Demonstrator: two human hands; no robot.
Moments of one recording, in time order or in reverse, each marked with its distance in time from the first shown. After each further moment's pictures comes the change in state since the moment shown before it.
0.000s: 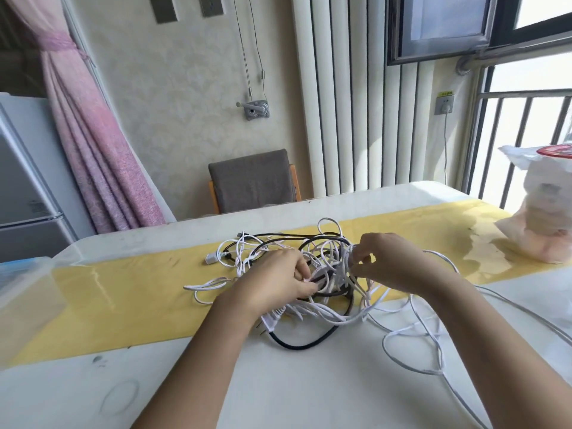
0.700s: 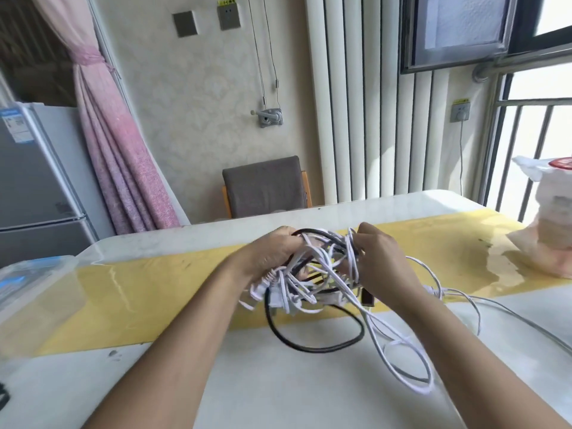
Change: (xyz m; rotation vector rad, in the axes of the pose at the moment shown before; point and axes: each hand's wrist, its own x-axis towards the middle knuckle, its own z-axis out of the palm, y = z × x) left_hand 0.013 0.014 -0.036 -0.571 -0.116 0.072; right_hand 0.010 -0.011 0.022 0.296 0.394 -0.061
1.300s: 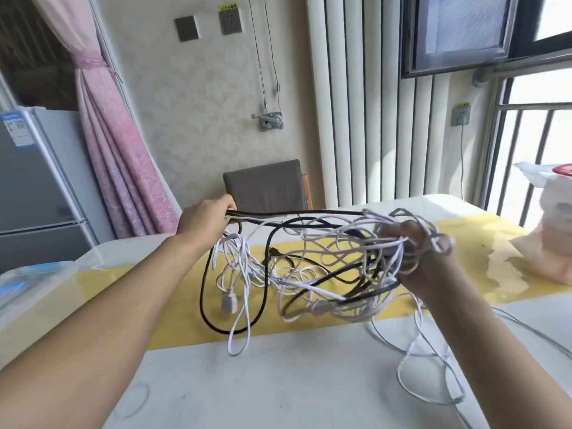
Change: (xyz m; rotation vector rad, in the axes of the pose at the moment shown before) left_hand 0.026 -0.054 -0.116 1.085 0.675 -0.145; right_hand 0.009 0.017 -0.034 1.472 -0.046 0.399
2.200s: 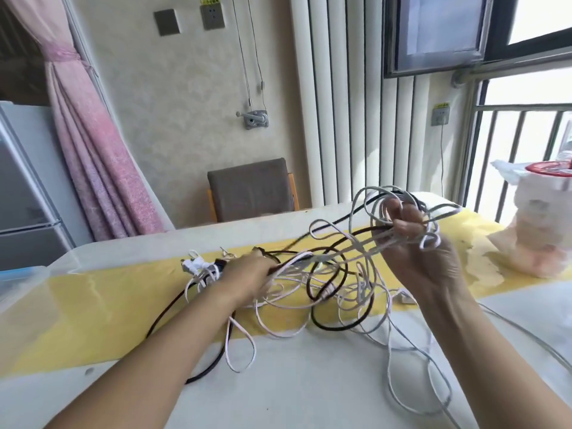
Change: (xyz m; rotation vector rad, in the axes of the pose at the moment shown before) left_hand -0.055 0.069 0.064 -0.023 -0.381 0.328; right_hand -0.003 -0.005 -0.006 0.412 -0.096 -0.157
